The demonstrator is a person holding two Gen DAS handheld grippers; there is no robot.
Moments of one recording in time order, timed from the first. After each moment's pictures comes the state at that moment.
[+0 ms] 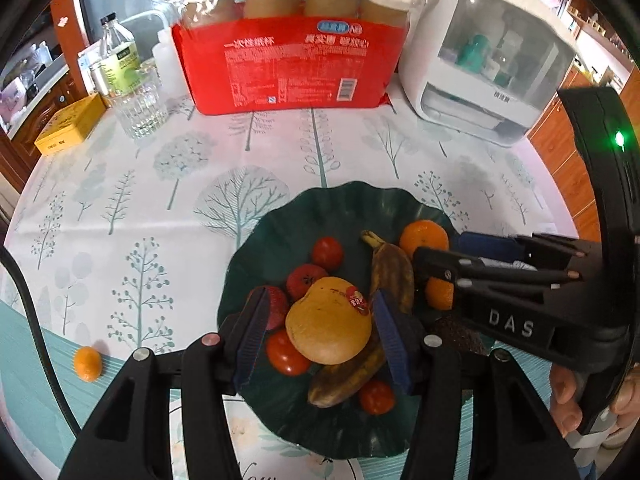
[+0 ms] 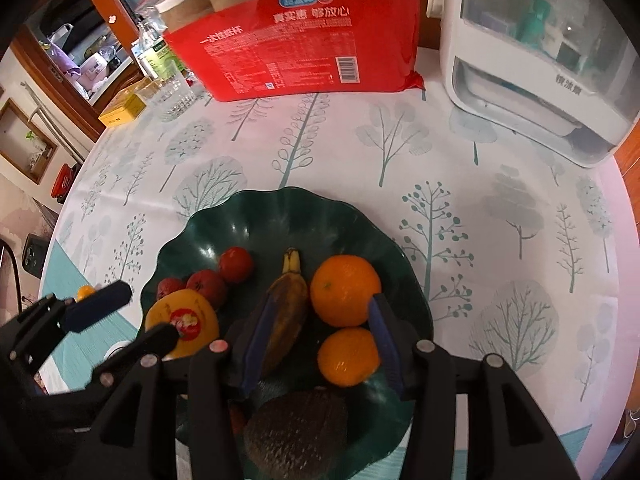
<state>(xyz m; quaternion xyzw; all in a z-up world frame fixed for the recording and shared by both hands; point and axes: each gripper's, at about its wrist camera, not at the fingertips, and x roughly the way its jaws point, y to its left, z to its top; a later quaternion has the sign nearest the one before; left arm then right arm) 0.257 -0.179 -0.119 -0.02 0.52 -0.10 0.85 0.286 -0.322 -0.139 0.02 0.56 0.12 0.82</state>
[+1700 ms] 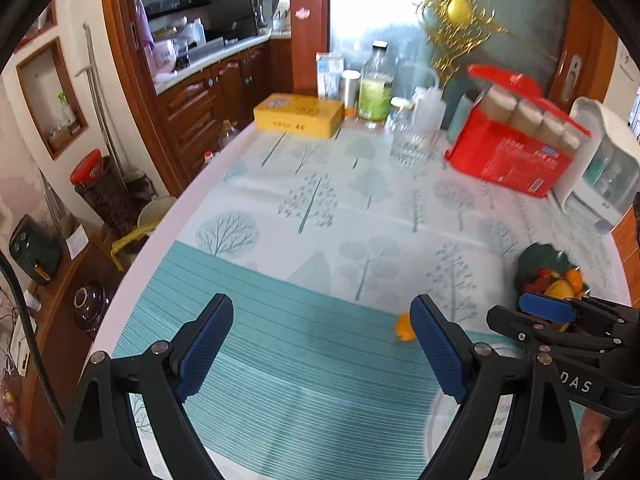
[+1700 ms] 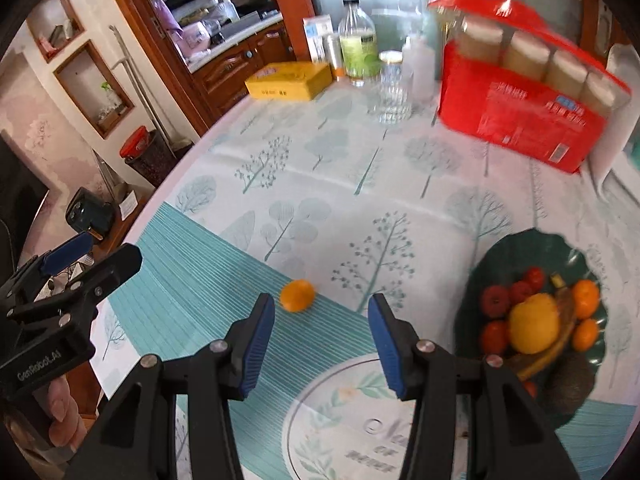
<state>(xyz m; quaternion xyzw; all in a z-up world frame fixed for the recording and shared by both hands) 0.143 0.134 -0.068 -0.07 0.45 0.09 0.89 0.206 -0.054 -0.090 -0.01 0.53 0.22 0.82</state>
